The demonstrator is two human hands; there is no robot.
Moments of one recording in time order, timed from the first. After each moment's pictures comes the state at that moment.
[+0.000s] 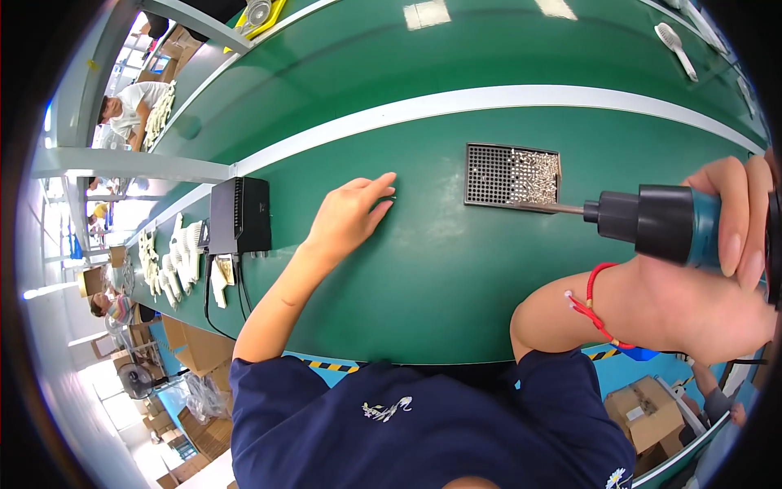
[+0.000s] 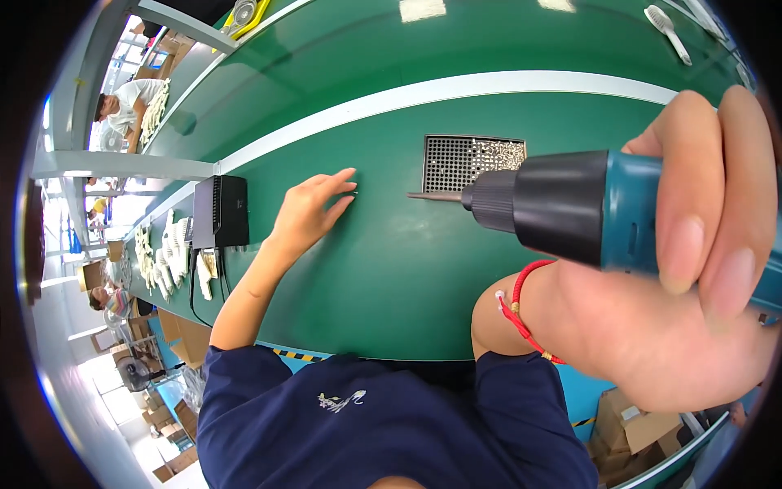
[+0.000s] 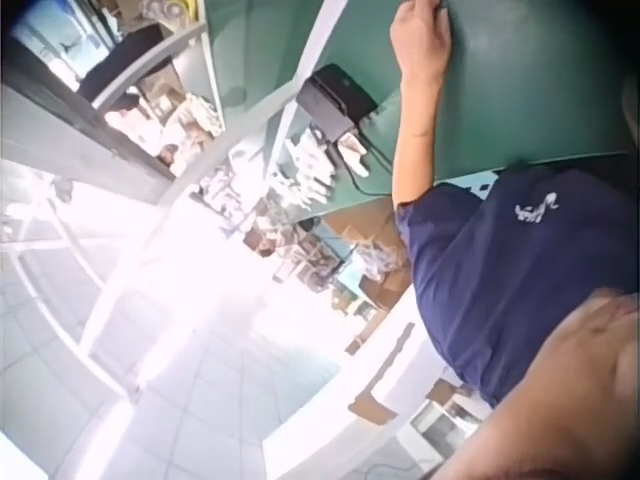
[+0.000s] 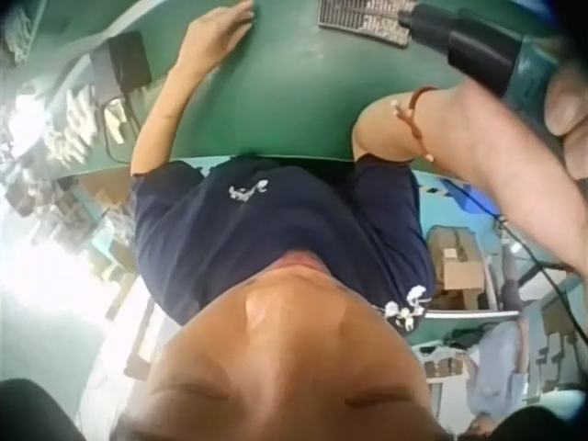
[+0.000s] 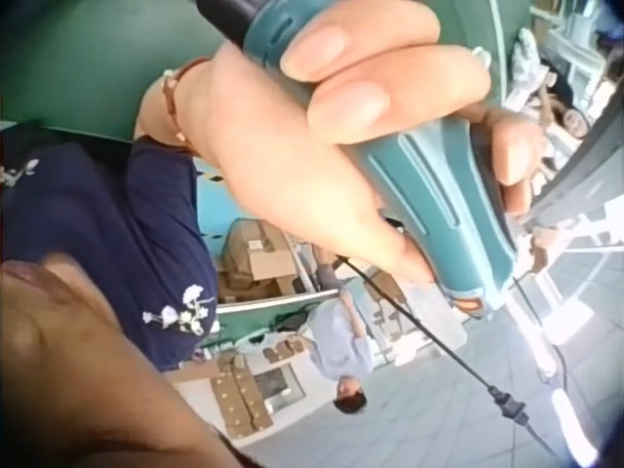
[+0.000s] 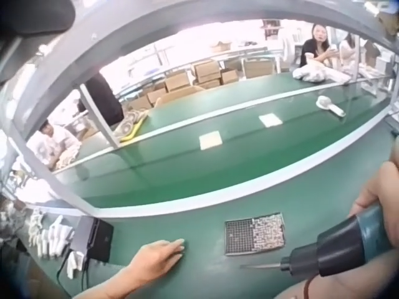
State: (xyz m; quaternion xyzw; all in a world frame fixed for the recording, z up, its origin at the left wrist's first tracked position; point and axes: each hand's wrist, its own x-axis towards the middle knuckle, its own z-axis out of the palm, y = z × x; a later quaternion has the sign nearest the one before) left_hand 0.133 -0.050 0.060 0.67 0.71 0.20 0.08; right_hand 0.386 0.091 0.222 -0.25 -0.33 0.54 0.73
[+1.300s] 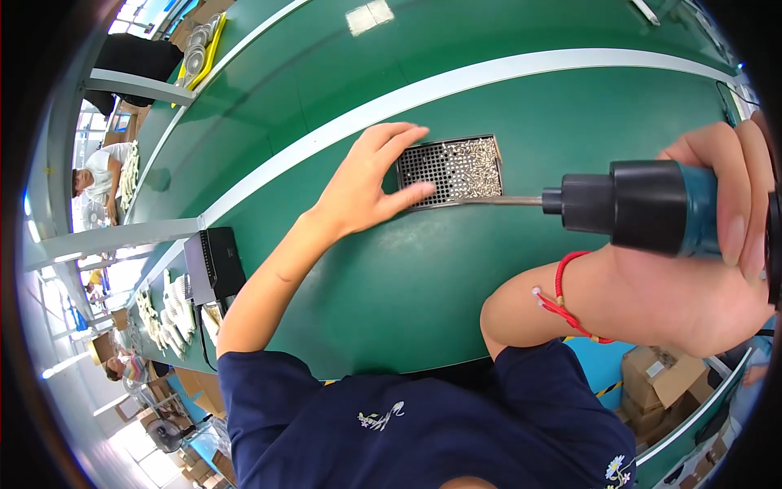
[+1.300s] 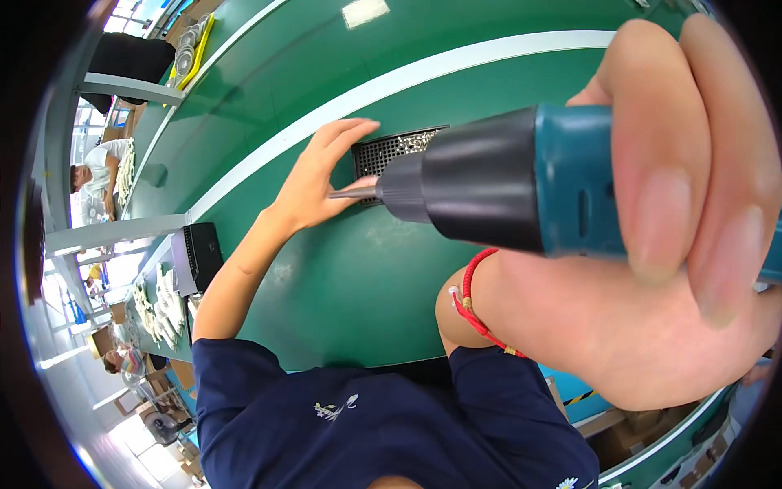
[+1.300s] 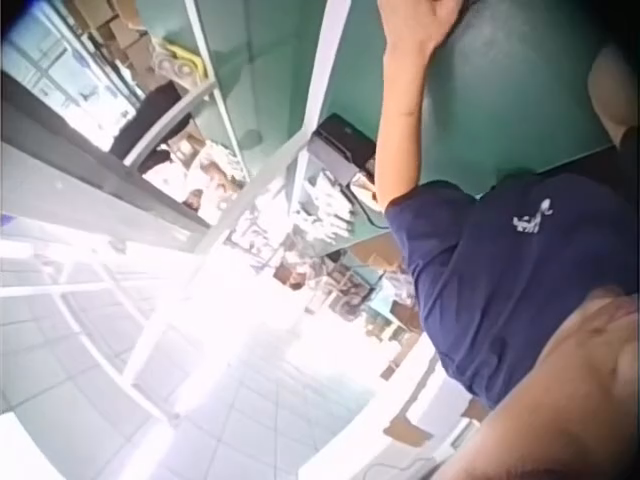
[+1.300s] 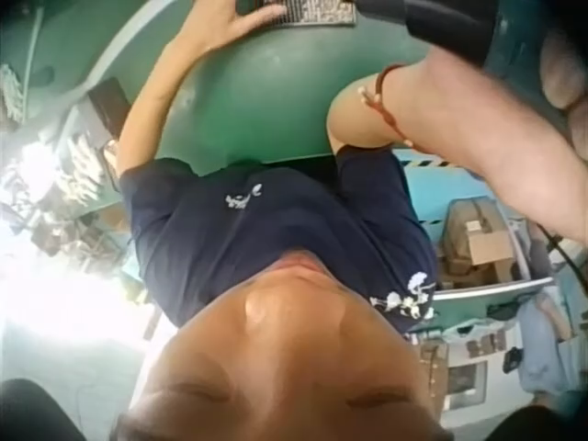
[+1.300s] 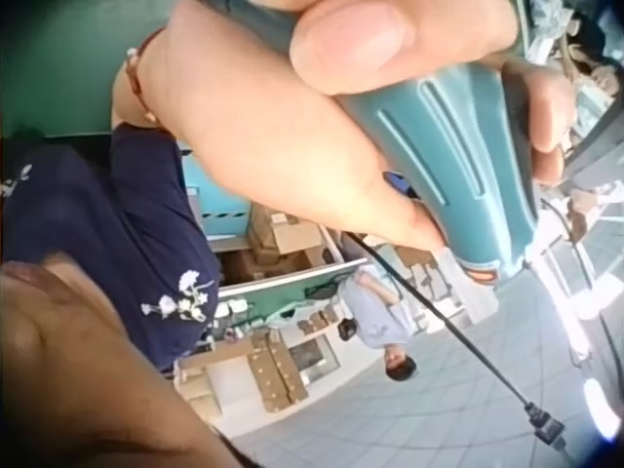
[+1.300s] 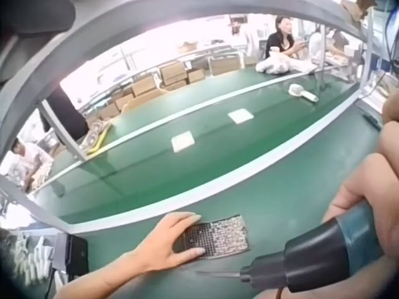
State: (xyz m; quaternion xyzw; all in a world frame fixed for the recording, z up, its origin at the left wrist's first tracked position) left_hand 0.182 0.061 0.066 0.77 0.57 0.23 0.14; right_hand 0.464 0.116 0.201 -0.22 -0.29 0.52 0.77
